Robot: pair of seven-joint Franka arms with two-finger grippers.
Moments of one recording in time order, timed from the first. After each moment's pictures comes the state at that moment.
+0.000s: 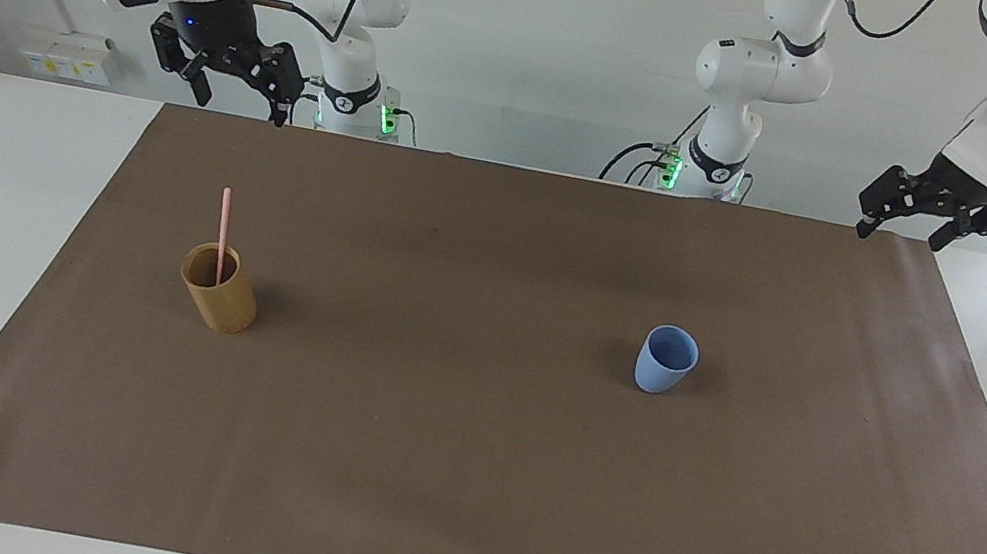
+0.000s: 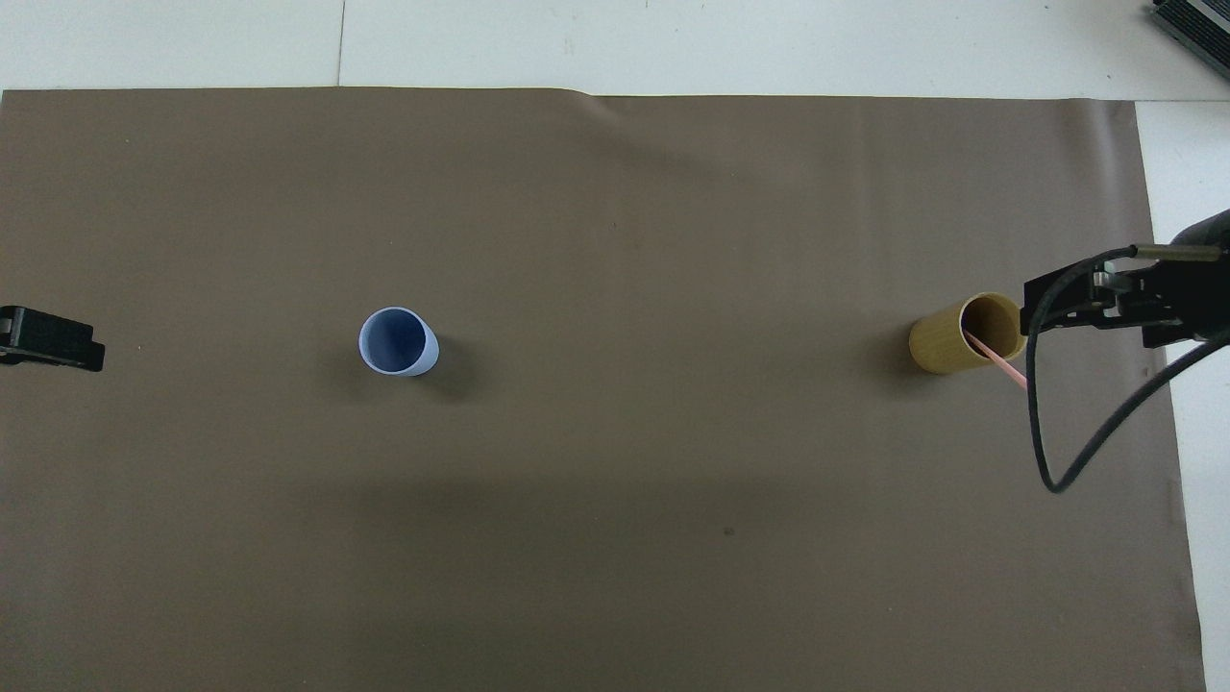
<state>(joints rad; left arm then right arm) 0.05 -0.07 -0.05 -1.62 0.00 1.50 0.06 -0.05 0.04 0.13 -1.41 -0.01 1.40 0.21</state>
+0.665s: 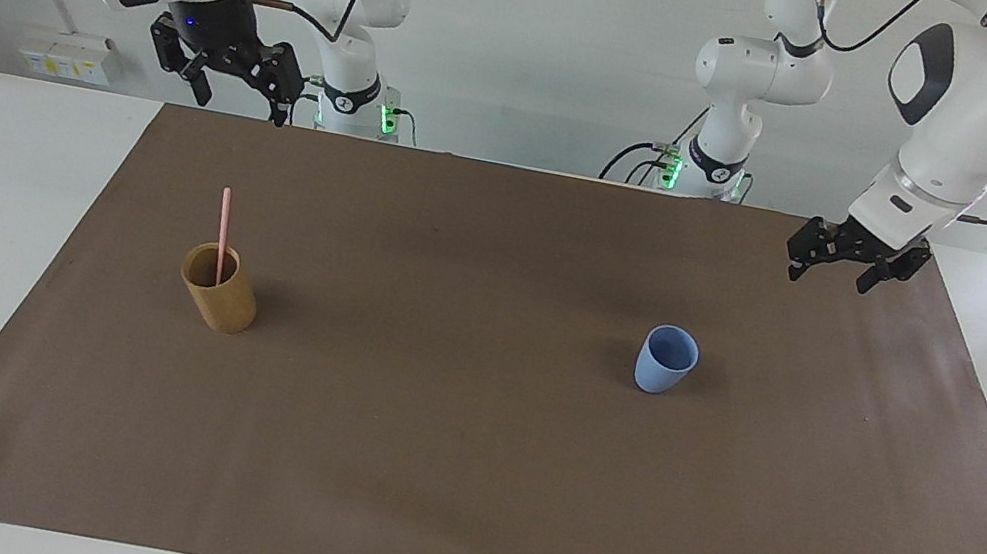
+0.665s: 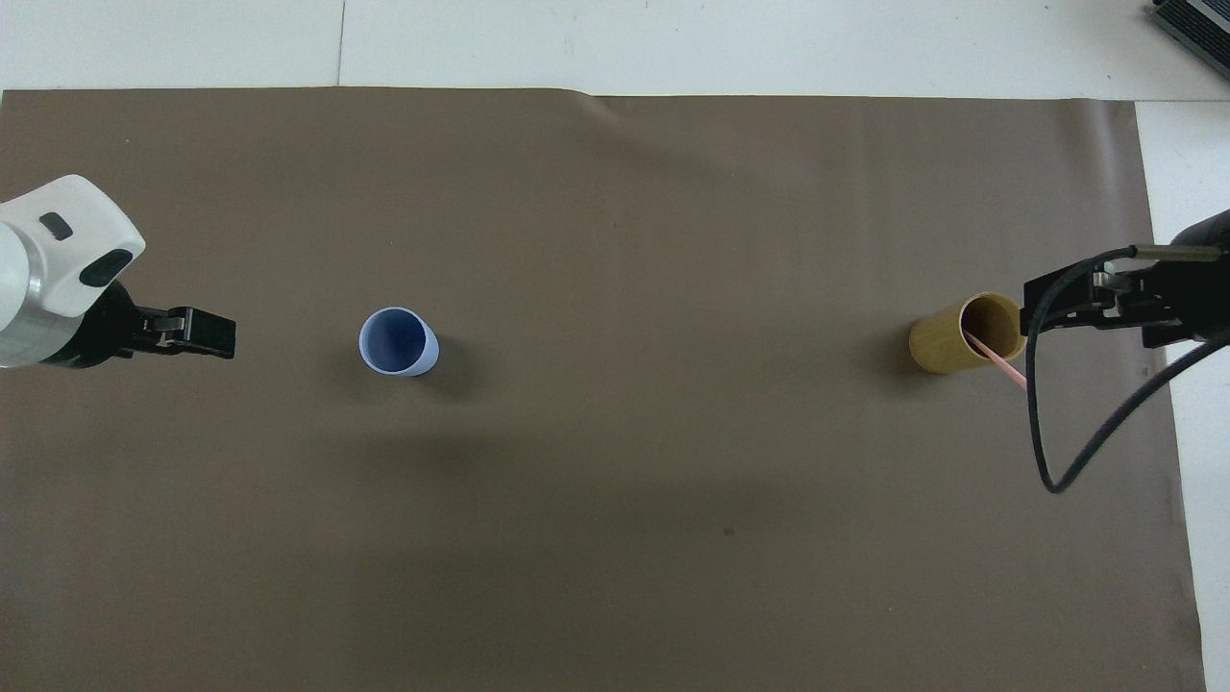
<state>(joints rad) -0.04 -0.05 -0.07 -1.85 -0.01 1.78 -0.04 -0.05 0.04 0.13 -1.41 -0.01 1.40 0.21</state>
